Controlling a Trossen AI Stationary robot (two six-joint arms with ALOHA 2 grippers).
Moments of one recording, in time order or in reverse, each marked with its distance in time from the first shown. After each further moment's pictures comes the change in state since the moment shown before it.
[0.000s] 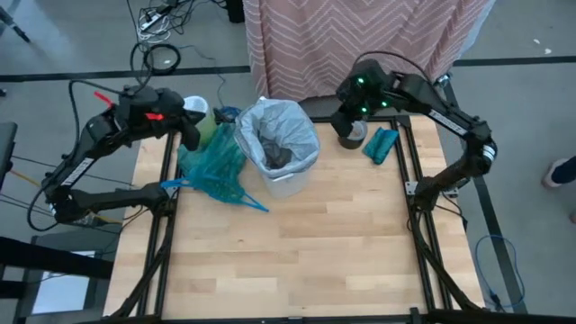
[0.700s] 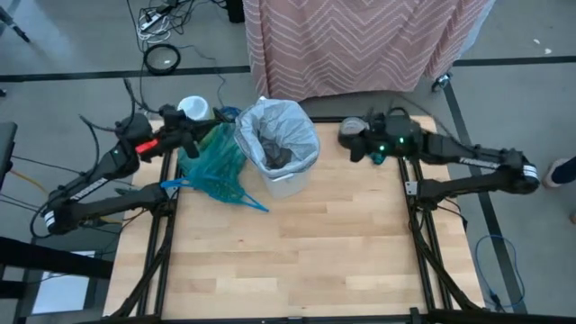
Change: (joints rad) left arm -0.067 -0.267 -0.521 0.740 0.173 -0.410; right arm 0.313 -0.546 -0.774 0.687 0.389 0.569
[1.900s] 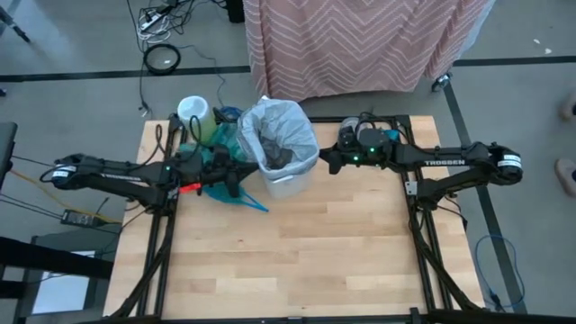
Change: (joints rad) left arm -0.564 0.323 -0.187 0.409 -0.380 -0.142; right arm -0.009 0.225 -0.247 0.616 -0.233 0.045
